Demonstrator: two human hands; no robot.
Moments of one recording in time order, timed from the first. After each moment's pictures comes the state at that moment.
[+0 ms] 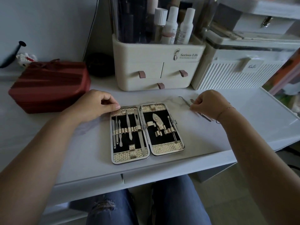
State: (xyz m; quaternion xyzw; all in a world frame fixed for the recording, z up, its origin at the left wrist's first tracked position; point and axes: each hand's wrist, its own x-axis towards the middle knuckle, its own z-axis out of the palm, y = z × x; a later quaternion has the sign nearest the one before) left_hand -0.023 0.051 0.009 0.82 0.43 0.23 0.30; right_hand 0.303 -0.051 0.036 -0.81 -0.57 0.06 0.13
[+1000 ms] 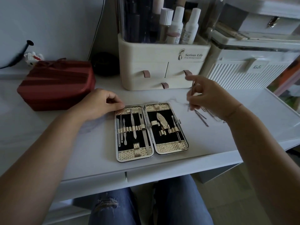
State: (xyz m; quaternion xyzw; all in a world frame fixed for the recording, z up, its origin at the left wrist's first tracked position) left_hand -0.023 0.051 0.010 0.81 0.44 0.22 0.32; right_hand 0.274 -0.058 0.062 -0.65 -0.60 0.29 0.35
